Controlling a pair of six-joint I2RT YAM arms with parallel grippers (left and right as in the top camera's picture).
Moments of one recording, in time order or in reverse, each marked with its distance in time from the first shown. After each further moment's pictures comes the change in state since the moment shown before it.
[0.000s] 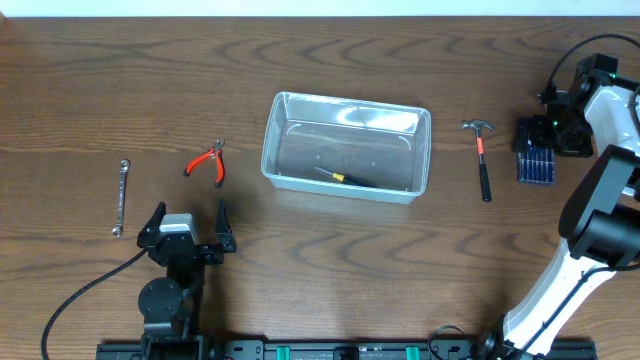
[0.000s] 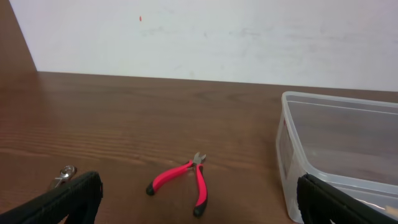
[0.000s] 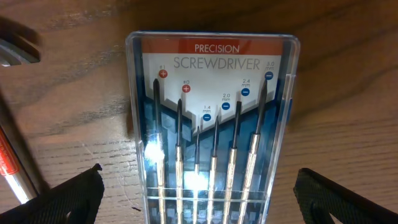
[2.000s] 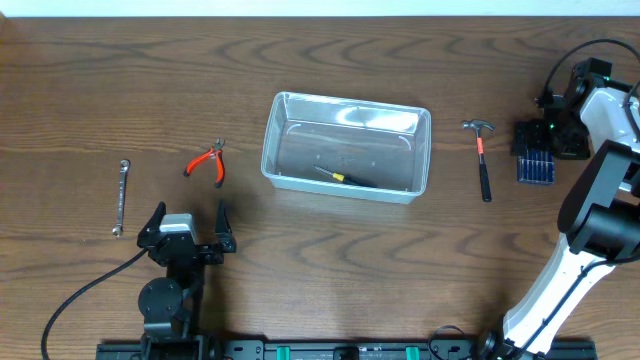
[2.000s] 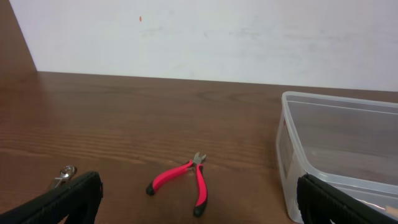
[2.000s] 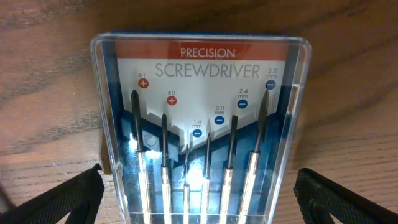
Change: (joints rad) left arm 0.000 0.000 0.000 0.000 0.000 0.000; right arm 0.000 0.041 -0.001 0.025 0.025 -0.001
